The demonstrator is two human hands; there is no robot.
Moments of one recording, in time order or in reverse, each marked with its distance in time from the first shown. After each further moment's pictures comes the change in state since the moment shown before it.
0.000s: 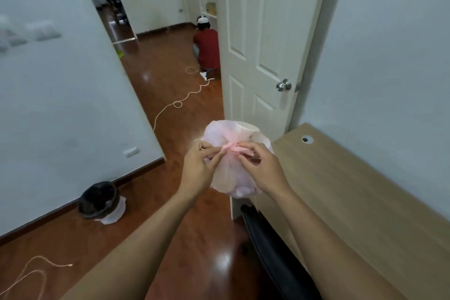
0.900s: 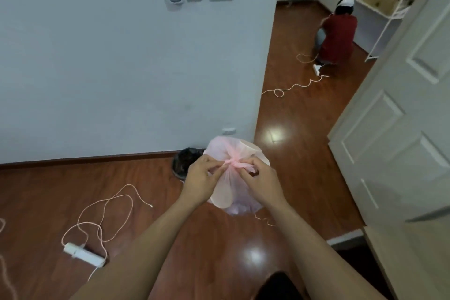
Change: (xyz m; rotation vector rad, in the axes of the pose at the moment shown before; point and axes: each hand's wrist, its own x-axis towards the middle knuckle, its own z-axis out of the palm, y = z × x) left_hand 0.015 -0.338 -0.318 0.104 0.203 -0.381; right_hand 0.120 -0.064 0.481 -0.057 -0.479 0.037
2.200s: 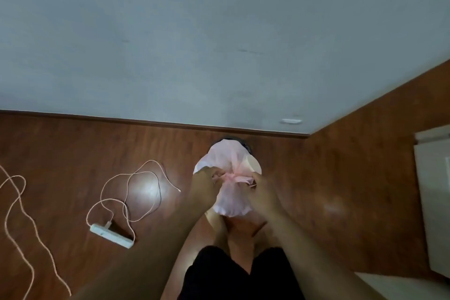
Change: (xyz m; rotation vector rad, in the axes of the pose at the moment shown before) left_hand 0.323 -0.404 -0.084 0.095 -0.232 -0.547; right_hand 0.389 0.066 0.369 -0.285 -0.476 0.456
